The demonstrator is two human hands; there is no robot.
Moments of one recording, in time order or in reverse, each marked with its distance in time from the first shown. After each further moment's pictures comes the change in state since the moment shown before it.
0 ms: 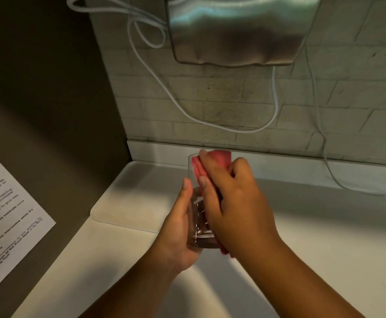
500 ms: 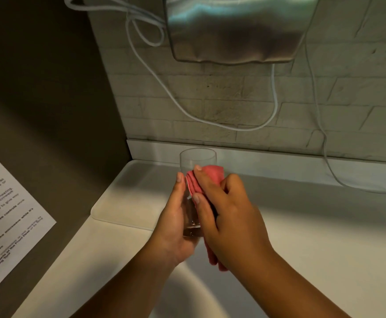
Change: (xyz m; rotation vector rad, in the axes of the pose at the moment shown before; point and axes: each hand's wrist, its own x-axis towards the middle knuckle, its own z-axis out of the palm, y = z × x) left_hand 0.003 0.008 0.000 0.000 0.051 0.021; right_hand -0.023 0.003 0.016 0.034 -0.067 -0.011
